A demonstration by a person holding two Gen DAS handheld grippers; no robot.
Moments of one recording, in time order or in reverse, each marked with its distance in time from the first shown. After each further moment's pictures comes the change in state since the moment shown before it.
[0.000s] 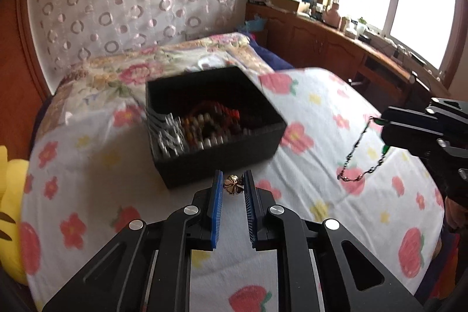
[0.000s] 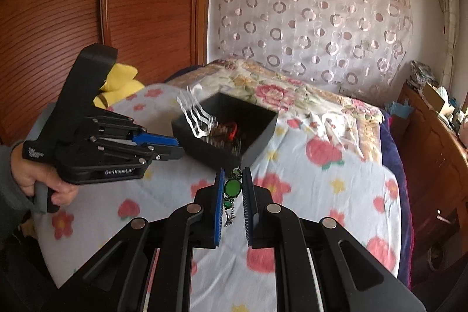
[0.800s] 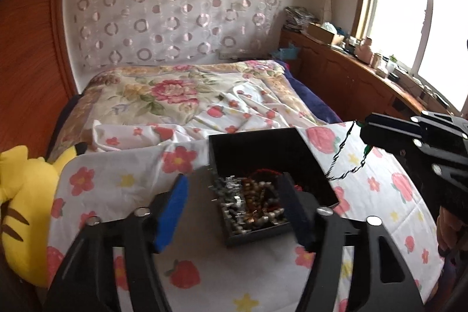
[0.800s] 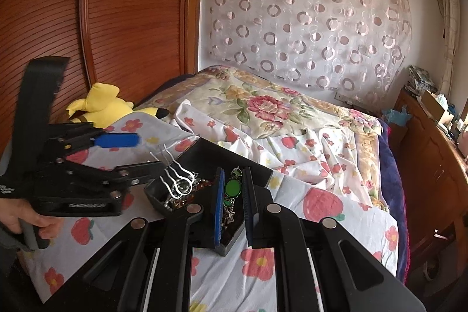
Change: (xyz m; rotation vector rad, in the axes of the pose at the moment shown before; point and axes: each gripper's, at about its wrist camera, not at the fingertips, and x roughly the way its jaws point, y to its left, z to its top) left arm -0.010 0.059 0.045 -0.133 -0.099 0.116; right arm 0.063 -0.014 0.081 0.011 0.005 -0.040
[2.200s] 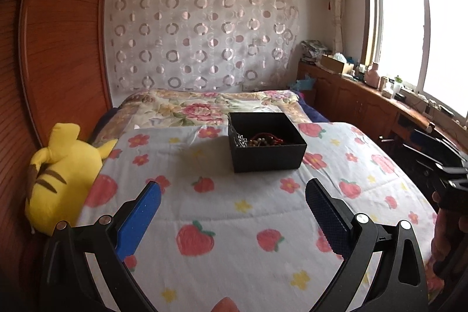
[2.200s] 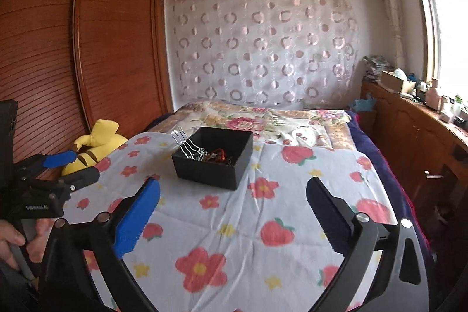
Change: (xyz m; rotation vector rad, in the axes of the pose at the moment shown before) left arm -0.143 -0.031 -0.113 -0.035 -0.195 0.121; right arm -0.140 0.036 -0.134 0.226 -0.220 -0.115
